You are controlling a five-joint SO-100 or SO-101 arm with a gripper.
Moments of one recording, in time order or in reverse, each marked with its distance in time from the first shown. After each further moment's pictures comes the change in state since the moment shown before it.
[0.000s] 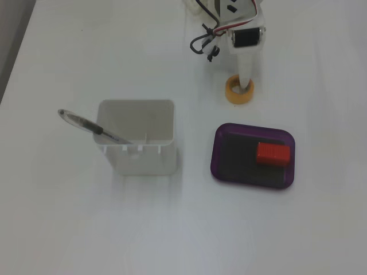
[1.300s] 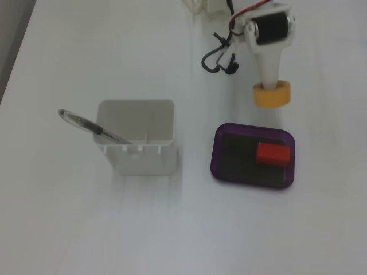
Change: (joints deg) arm 0.7 -8.9 -25.9 -10.8 -8.1
